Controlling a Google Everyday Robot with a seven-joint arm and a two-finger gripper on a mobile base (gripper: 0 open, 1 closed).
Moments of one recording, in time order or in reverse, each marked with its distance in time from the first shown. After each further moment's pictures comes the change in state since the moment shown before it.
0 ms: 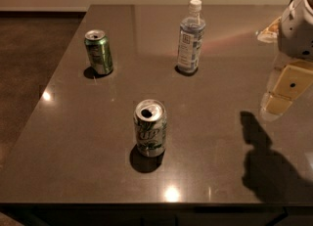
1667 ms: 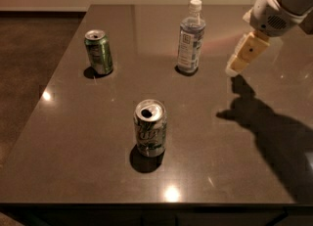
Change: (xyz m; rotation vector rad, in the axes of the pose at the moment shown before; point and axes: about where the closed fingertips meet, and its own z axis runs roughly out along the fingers) arm -0.023 -0.126 0.059 0.086 -0.169 0.168
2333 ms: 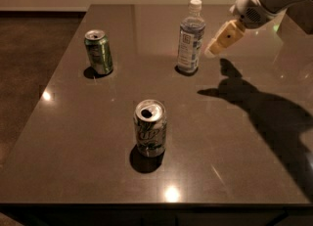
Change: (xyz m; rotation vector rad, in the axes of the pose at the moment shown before) arm -0.039 -0.053 0.039 0.032 -0.175 0.118
